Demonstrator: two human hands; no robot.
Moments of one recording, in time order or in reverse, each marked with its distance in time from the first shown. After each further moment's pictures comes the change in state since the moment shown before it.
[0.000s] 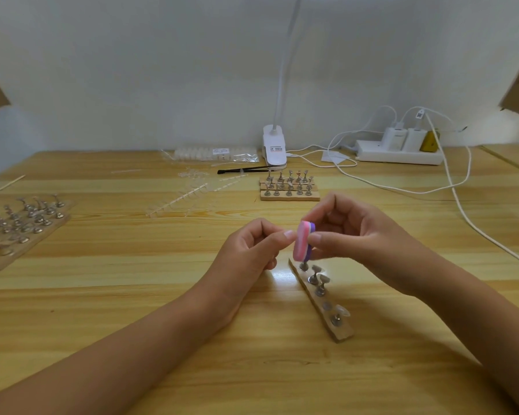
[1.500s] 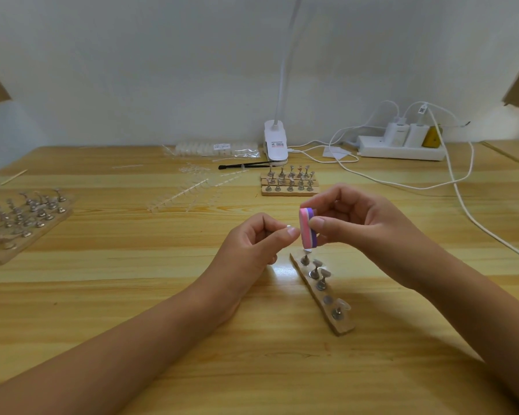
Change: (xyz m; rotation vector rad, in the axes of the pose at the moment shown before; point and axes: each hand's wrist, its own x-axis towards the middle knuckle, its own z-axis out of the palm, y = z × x) left_hand -0.002 0.002 0.001 0.029 0.029 -0.017; right_hand 0.001 0.002 -0.001 -0.053 0.051 -0.074
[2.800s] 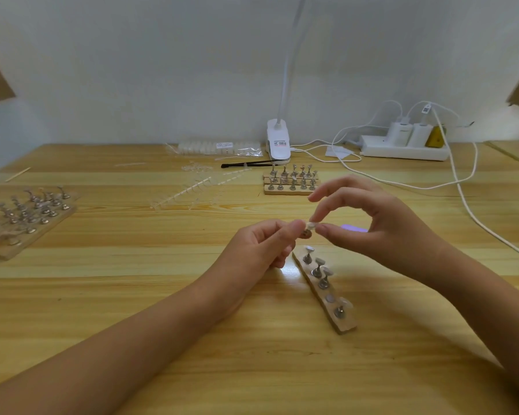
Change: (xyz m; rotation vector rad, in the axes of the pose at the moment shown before) left_hand 0.001 -0.001 0.000 0.011 -0.091 -0.039; right_hand 0.002 0.004 -0.012 -0.586 0.023 -0.255
